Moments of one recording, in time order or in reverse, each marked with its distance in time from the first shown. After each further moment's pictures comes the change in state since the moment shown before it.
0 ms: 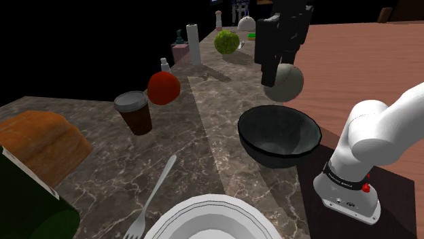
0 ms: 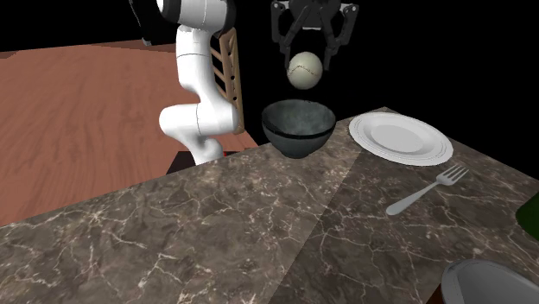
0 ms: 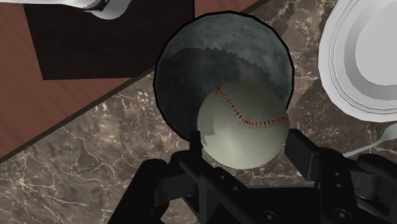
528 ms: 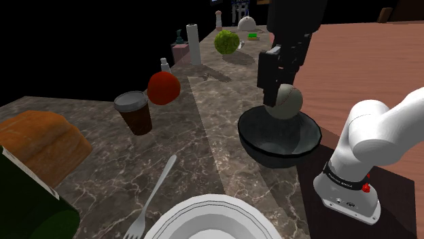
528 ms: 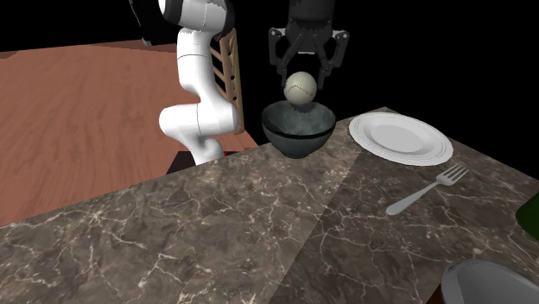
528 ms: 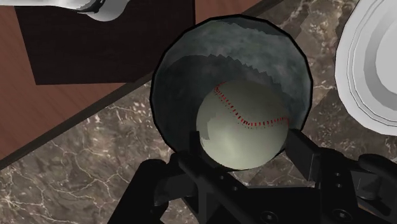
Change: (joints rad) arm 0.023 -0.083 -0.009 -0.168 0.026 0.085 -0.021
